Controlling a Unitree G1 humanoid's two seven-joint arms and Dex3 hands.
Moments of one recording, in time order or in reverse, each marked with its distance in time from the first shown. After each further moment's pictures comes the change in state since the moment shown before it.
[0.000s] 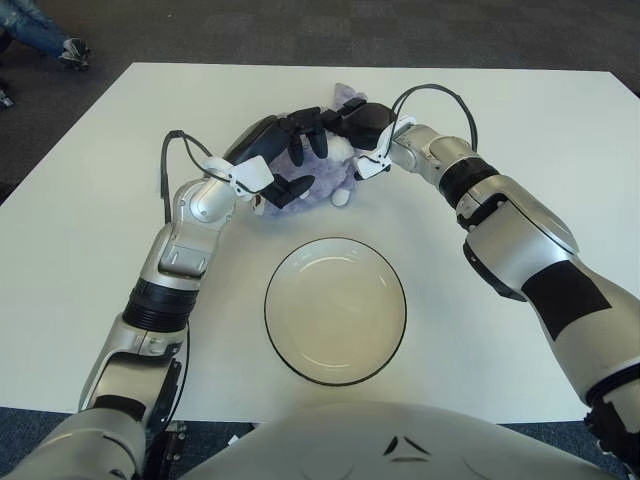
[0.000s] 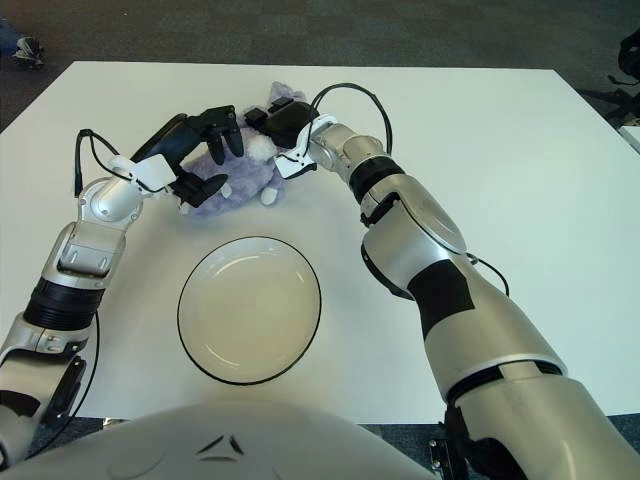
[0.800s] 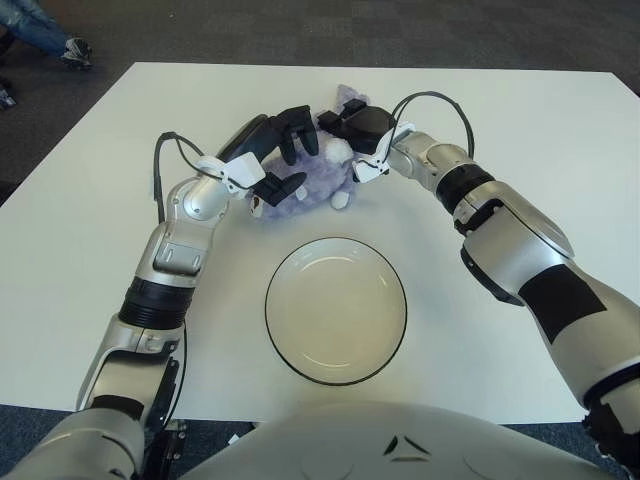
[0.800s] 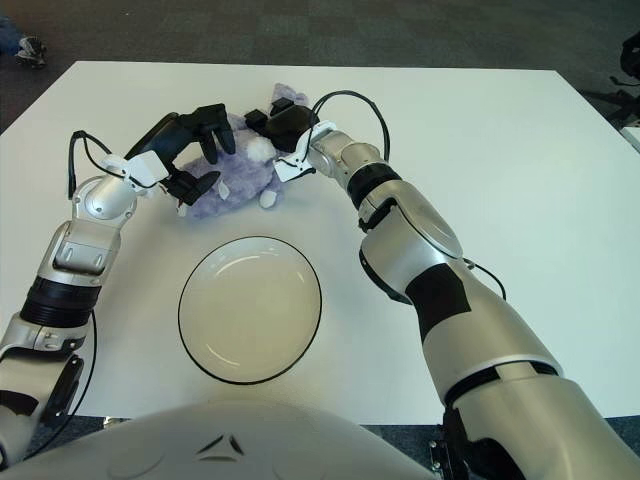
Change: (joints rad) left arm -0.001 0.023 0.026 0.056 0.043 -0.002 0.013; right arm 0.029 0.002 -0.011 0.004 0.007 0.032 -0.059
